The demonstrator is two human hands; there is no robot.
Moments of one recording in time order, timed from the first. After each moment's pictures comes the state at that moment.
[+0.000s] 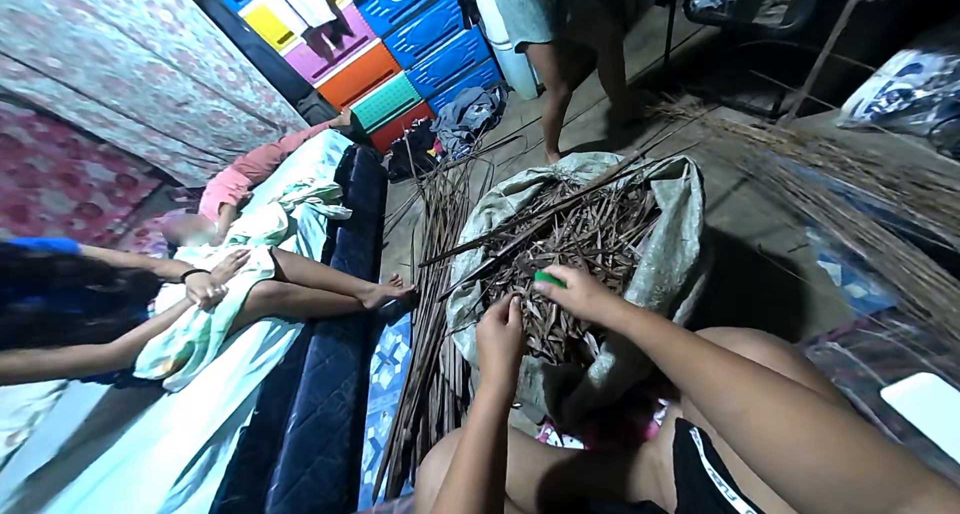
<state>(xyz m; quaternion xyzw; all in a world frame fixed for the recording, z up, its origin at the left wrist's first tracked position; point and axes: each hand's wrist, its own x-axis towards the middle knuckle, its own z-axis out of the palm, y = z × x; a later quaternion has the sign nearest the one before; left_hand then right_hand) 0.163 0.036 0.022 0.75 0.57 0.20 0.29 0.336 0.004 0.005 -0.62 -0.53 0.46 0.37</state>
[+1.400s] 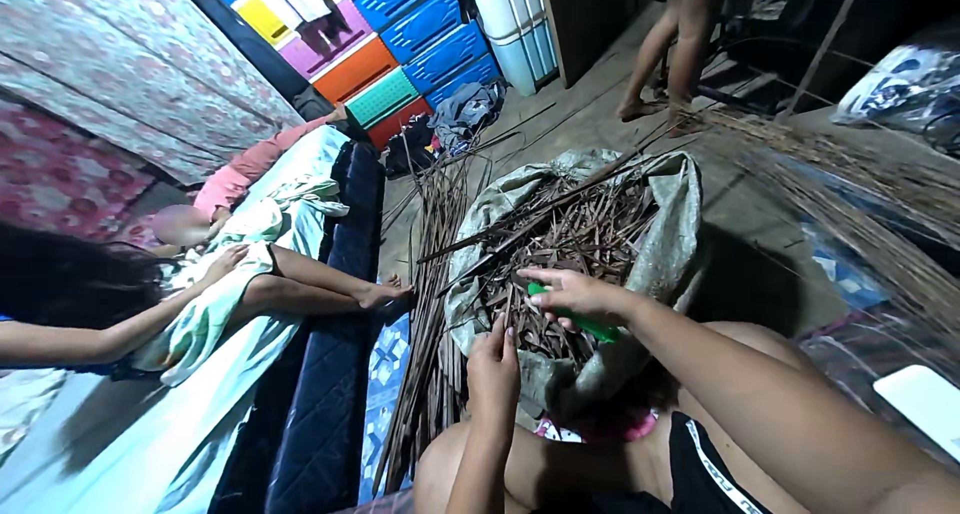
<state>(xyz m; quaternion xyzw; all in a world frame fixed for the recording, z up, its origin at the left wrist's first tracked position) 0.133 -0.006 0.021 0.76 0.57 0.21 0.23 0.336 -0.005 0.021 -0.47 -0.45 0.66 0.38</state>
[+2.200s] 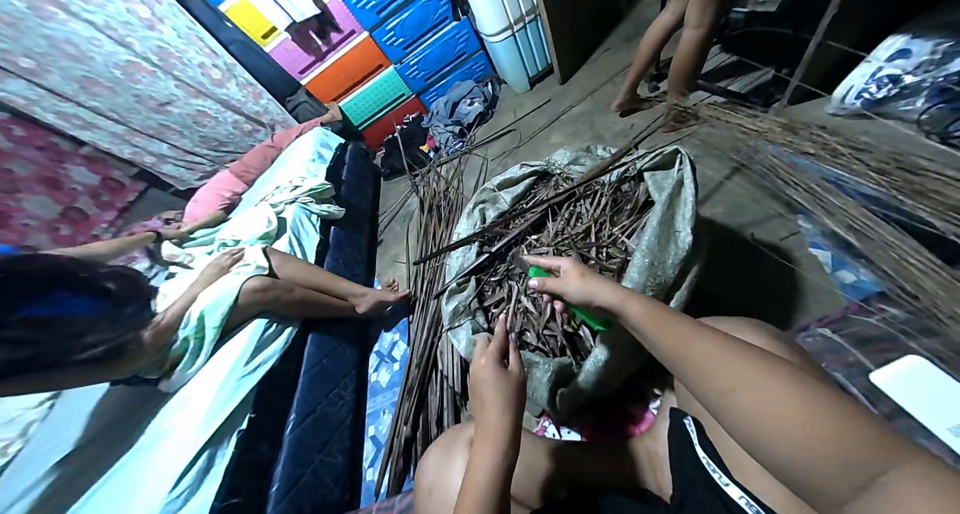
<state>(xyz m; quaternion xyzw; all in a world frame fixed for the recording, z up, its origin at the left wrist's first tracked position) 0.138 -0.016 0.019 0.79 0.57 0.18 0.14 0.340 0.005 0.022 -0.54 -0.42 0.60 0.41</state>
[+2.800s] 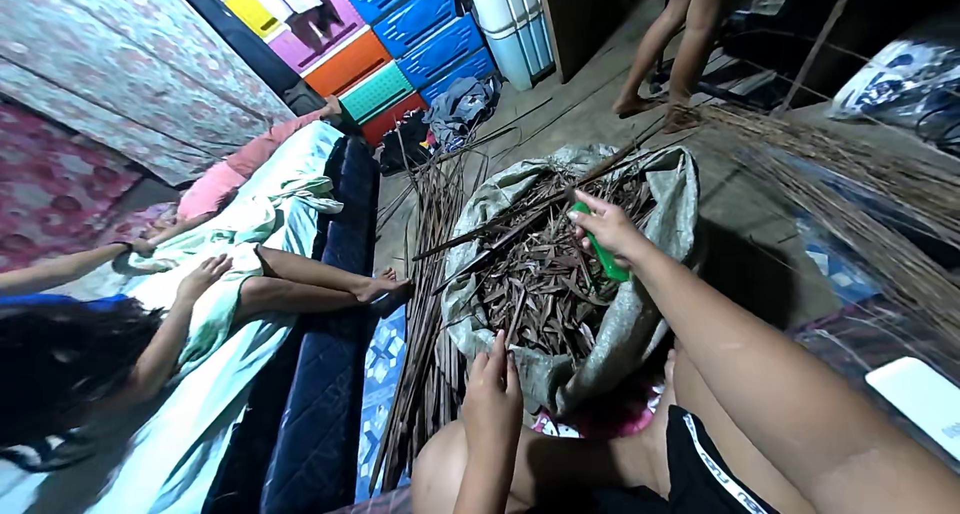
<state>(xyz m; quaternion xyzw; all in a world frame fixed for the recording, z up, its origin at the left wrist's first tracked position) 0.111 -0.032 0.009 0.80 0.54 0.20 0.13 0.396 0.027 0.004 -0.60 -0.29 0.47 0.58</state>
